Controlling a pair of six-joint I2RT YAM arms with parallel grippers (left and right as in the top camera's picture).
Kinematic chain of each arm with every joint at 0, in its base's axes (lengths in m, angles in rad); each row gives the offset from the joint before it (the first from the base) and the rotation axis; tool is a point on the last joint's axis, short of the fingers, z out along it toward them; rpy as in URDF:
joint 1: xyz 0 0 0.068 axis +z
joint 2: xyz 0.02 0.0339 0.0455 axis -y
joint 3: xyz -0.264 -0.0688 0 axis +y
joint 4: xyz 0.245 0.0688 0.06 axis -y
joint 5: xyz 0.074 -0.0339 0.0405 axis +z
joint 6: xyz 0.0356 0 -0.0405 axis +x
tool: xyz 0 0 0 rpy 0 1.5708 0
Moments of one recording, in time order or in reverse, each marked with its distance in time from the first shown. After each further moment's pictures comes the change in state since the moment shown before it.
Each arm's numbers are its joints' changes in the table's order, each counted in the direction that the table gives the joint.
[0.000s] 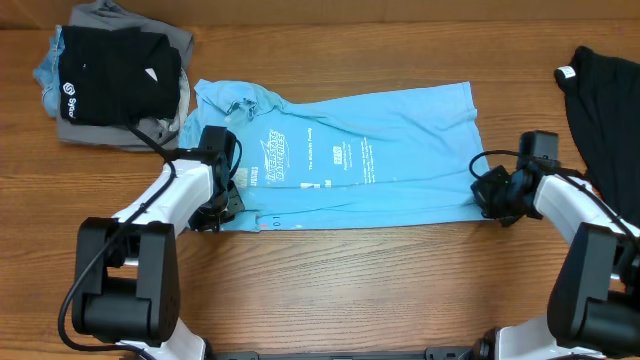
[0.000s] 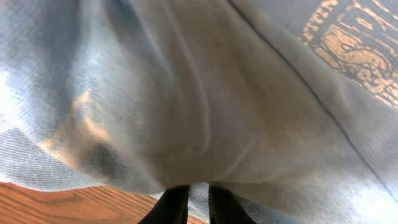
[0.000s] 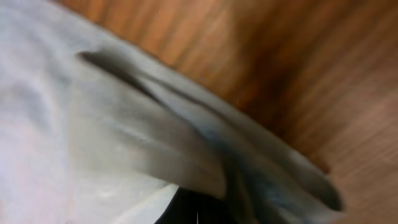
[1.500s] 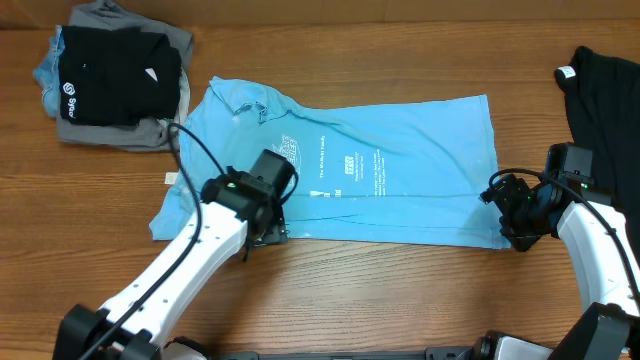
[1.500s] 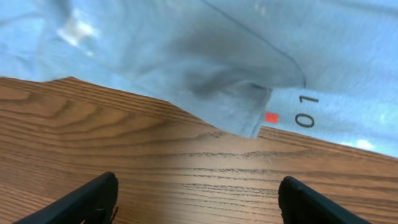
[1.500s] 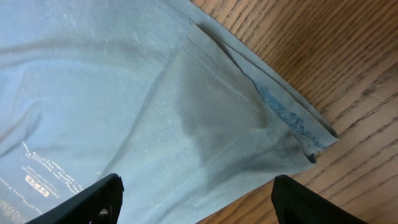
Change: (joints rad) left arm -0.372 0.312 0.029 -0.219 0.040 -0.070; right arm -0.061 0.290 0.020 -0.259 0.048 -0.096
